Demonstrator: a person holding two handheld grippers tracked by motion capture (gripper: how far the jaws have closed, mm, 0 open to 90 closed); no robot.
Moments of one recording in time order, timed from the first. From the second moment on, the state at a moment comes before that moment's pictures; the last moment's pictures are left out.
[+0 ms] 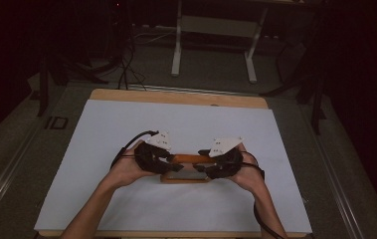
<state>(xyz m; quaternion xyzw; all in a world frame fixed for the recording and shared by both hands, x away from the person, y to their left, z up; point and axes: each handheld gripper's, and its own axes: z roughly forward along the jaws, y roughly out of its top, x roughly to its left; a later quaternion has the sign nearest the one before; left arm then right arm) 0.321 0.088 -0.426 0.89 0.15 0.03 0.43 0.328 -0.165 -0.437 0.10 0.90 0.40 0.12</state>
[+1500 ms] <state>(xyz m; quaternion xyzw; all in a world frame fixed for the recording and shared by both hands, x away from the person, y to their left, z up) 0.342 0.124 -0.471 0.83 0.26 0.02 0.49 0.319 -0.185 -0.436 0.07 0.90 0.42 0.11</state>
